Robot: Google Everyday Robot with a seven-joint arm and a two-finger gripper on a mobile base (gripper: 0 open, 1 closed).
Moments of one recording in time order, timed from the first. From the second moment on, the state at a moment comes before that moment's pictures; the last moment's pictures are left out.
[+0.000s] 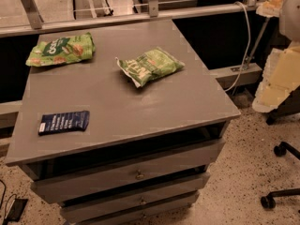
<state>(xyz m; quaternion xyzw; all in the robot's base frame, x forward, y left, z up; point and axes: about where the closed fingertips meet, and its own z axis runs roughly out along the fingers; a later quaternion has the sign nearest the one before) 0.428 -0.197 1.033 -0.60 0.76 -0.09 0.23</state>
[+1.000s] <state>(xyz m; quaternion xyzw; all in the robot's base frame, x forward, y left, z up) 0.478 -0.170 1.034 -0.63 0.73 -0.10 0.24</state>
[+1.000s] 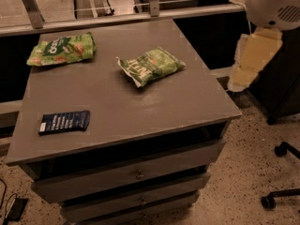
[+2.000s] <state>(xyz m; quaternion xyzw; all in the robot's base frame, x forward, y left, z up) 0.656 -0.087 0.961 -0.68 0.69 -0.01 0.26</state>
